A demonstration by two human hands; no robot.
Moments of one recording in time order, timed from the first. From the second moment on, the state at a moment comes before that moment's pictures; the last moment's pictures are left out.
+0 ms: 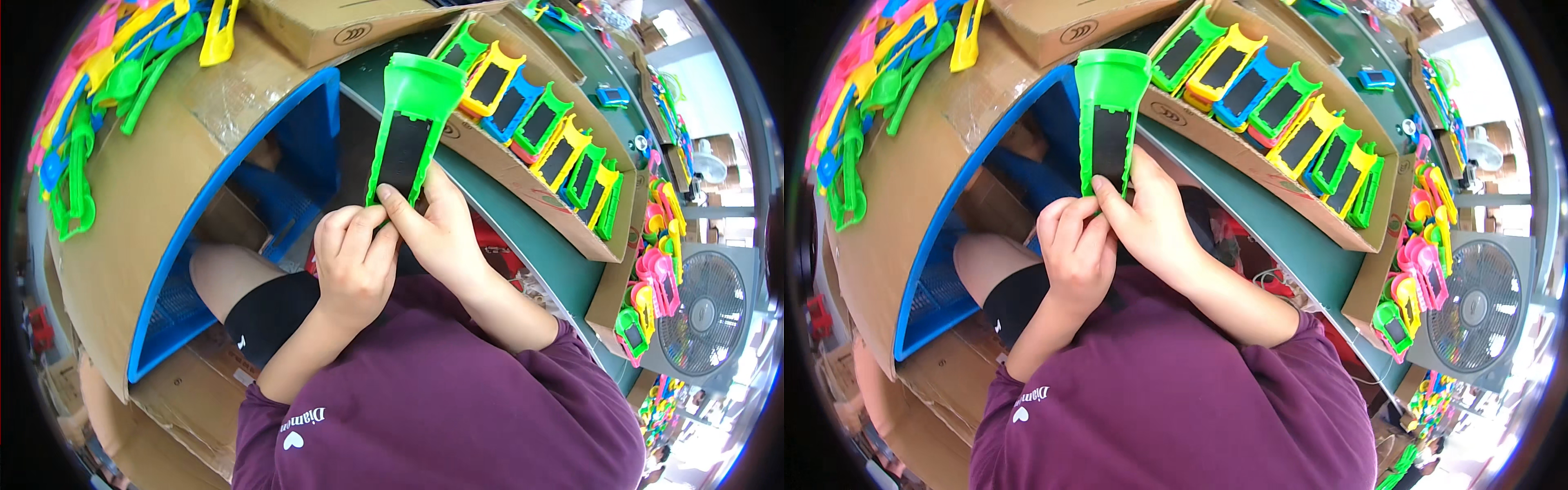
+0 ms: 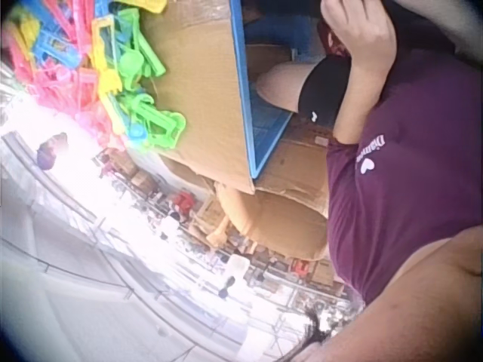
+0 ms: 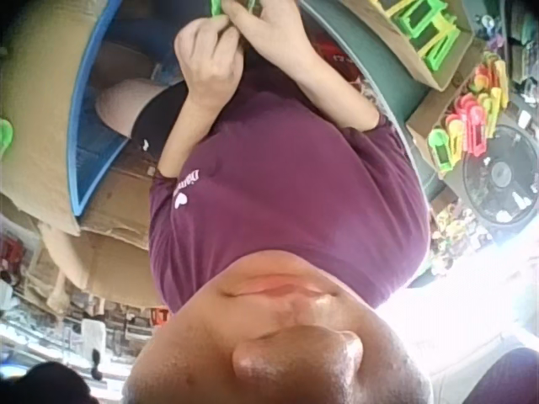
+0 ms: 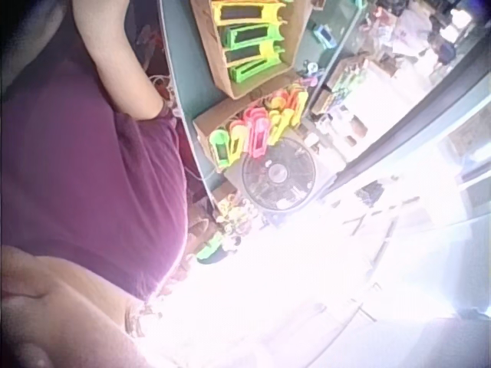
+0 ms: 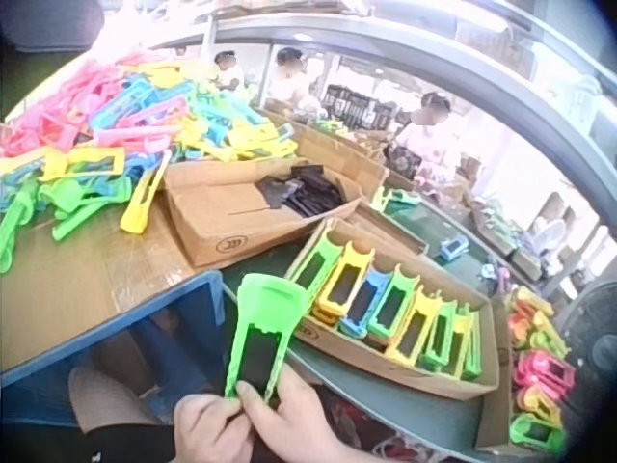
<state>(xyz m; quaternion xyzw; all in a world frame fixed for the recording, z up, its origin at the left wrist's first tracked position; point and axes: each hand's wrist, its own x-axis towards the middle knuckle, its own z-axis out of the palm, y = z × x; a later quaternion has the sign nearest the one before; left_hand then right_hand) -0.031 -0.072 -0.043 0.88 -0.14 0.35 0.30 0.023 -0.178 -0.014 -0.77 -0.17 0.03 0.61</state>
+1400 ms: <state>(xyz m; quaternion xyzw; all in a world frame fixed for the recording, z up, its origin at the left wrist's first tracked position) -0.098 0.035 -0.059 0.75 0.20 0.29 0.56 0.338 -0.117 0.045 -0.94 -0.22 -0.06 0.26</state>
